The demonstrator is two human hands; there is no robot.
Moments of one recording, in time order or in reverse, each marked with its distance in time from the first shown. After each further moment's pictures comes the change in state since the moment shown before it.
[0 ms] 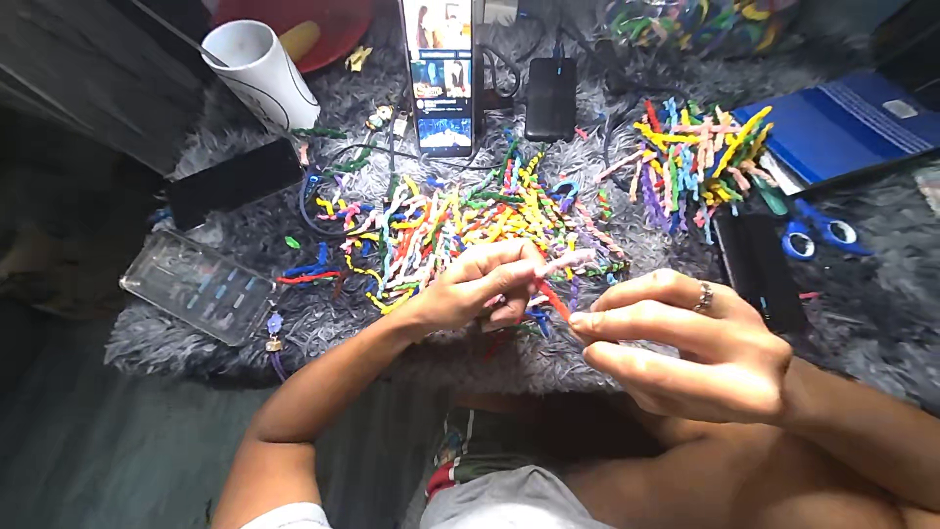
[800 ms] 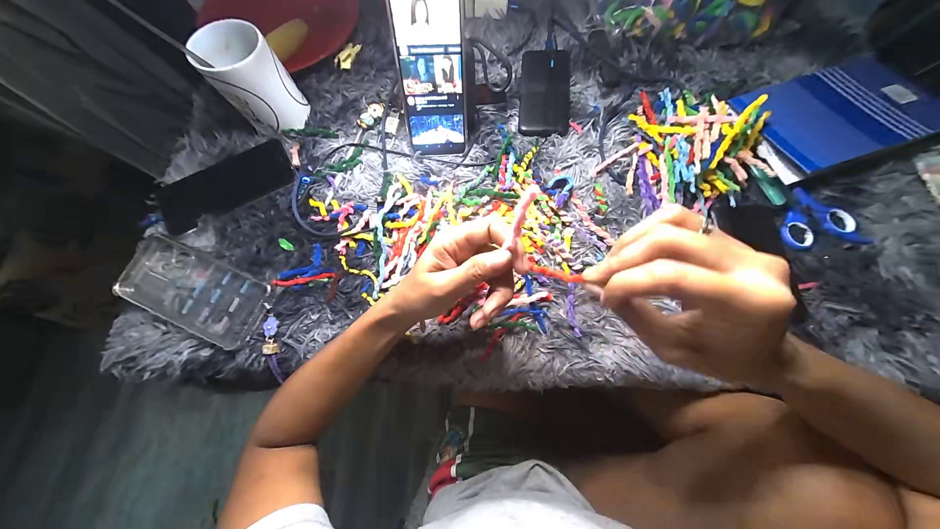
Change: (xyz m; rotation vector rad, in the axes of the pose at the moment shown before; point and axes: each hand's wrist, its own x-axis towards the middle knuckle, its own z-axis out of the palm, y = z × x) left_hand 0.000 0.008 -0.010 -0.044 -0.035 0.168; right_hand 0.004 0.017 -0.007 0.072 0.060 0.225
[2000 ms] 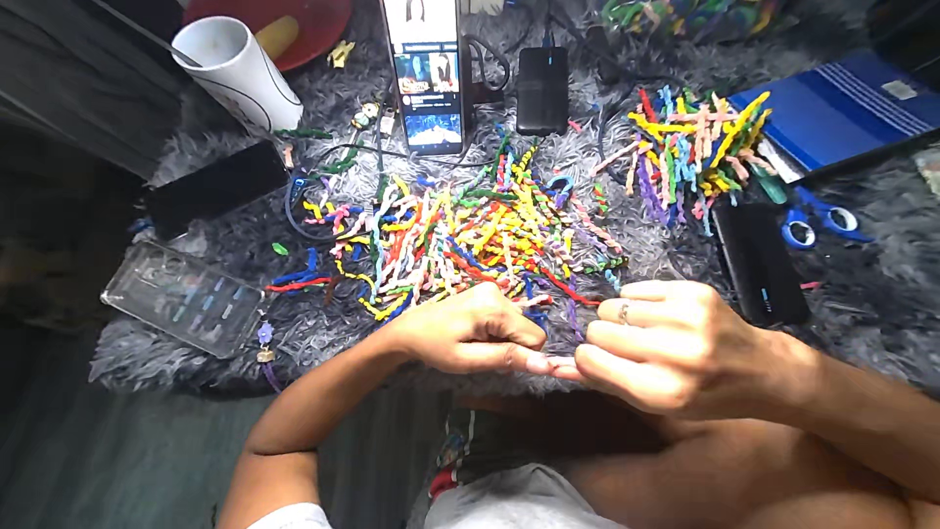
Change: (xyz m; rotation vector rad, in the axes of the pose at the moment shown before) left_hand 0.000 -0.002 0.011 0.443 -0.429 -0.021; right_hand -0.005 -0.015 0.003 -0.301 -0.392 -0.263
